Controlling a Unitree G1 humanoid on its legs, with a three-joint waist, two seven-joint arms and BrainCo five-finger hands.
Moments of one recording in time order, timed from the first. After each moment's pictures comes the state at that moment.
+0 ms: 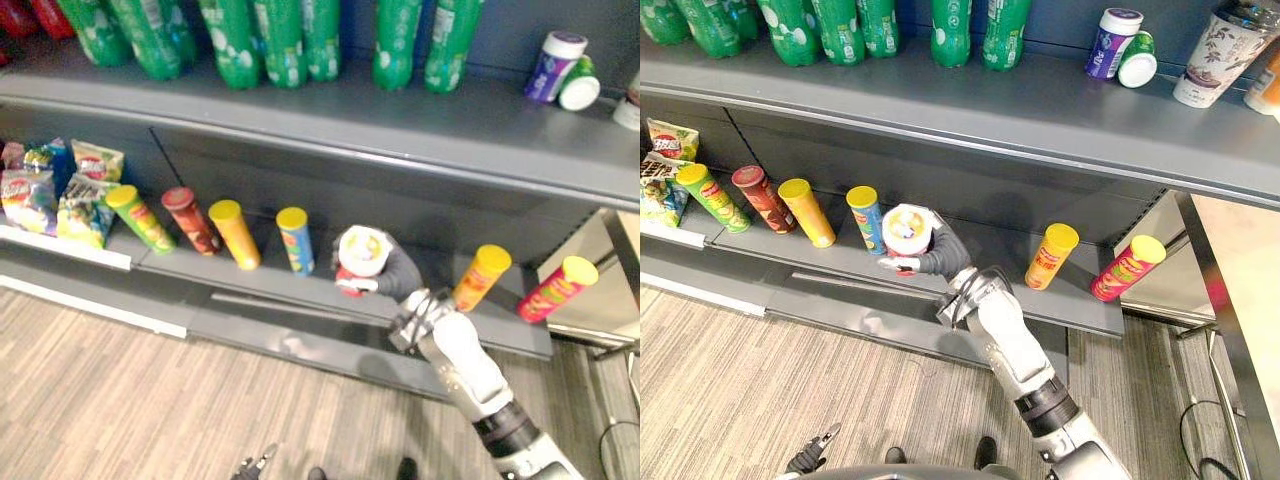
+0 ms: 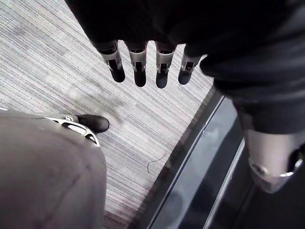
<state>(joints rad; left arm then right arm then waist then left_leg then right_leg) 0.11 0.10 0.30 1.15 -0.11 -0.12 -0.04 -0.32 -0.16 0.45 -0.06 0.44 -0.17 0.23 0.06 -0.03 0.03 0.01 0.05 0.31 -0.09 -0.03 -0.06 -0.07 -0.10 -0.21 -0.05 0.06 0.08</state>
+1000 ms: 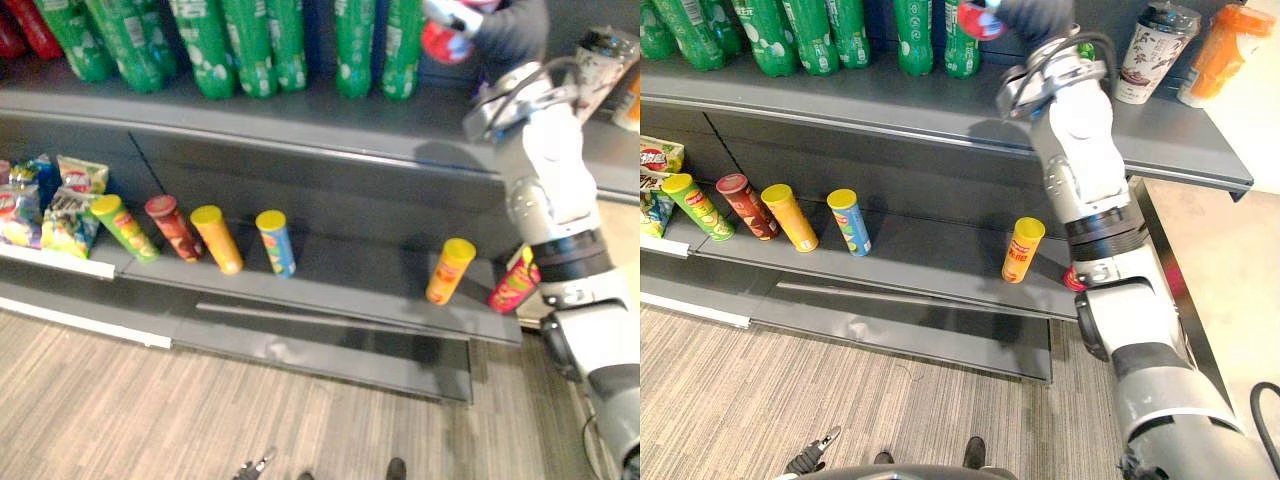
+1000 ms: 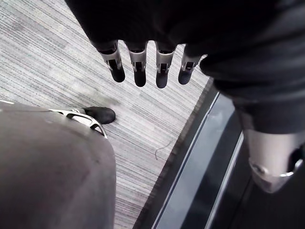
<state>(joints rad) 0.11 0.12 0.27 1.14 -0.11 -0.07 -0.05 -1.12 -0.49 0.16 0.33 0.55 -0.13 0.02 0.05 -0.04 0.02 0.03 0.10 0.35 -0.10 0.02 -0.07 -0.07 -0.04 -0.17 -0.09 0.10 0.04</state>
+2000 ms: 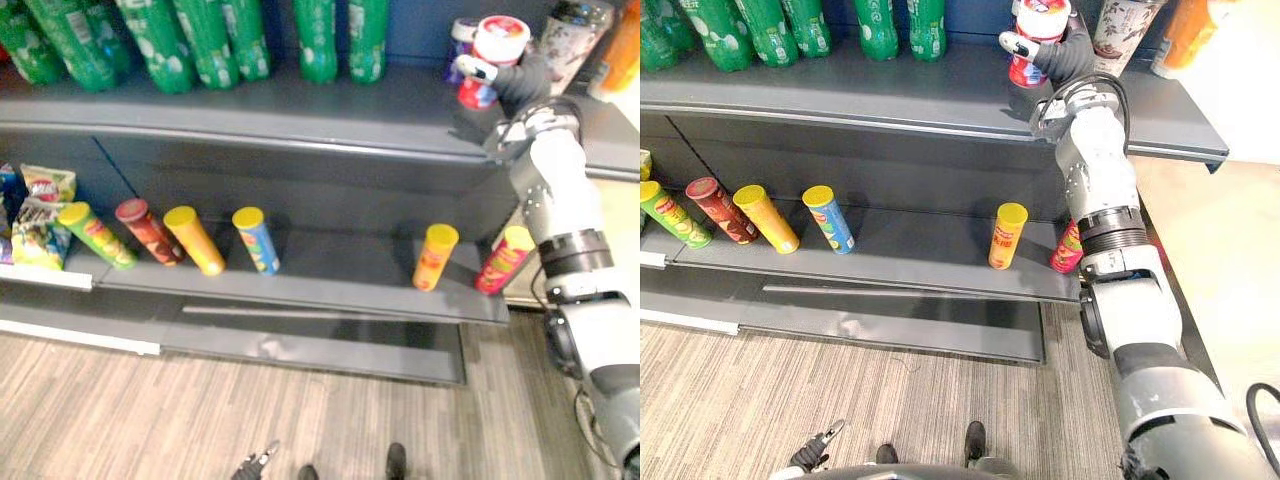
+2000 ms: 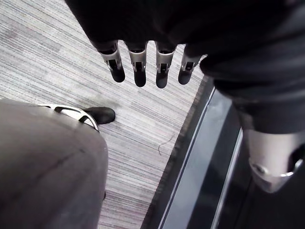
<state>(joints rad) 0.08 0.11 0.26 1.14 -0.11 -0.08 -0.05 -1.12 -0.46 0.07 0.61 0.44 -0.03 0.03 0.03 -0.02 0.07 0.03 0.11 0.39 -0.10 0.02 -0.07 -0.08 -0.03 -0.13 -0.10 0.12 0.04</state>
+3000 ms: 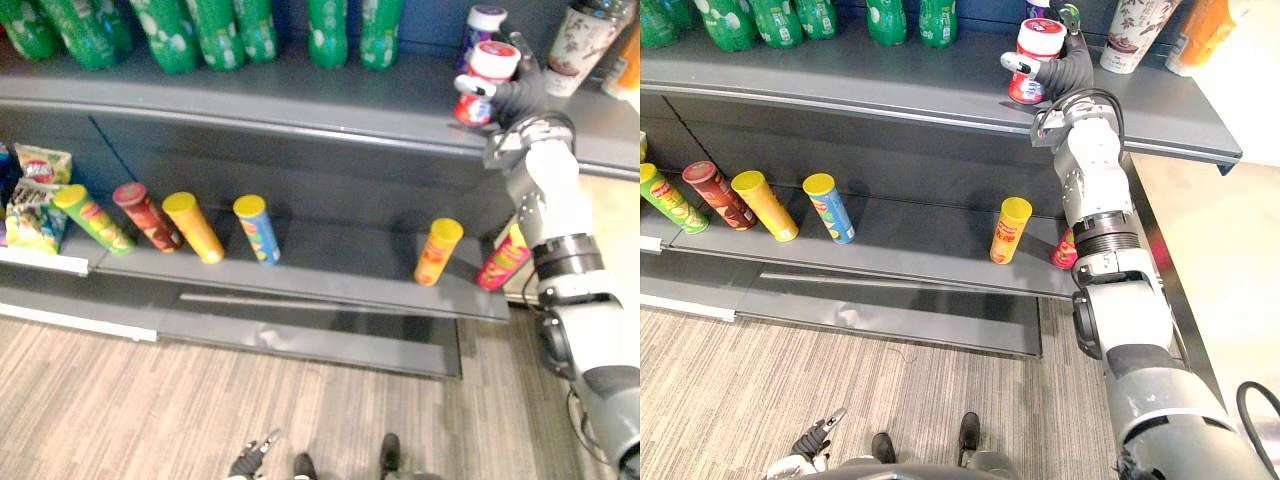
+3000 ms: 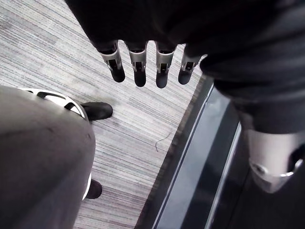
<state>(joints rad) 0.06 0.11 0.26 1.11 -0.11 -0.08 -0.05 -1.10 -0.42 0.01 0.67 0.39 -0.05 0.04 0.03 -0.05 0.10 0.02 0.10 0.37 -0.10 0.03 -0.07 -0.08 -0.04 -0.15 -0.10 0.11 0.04</state>
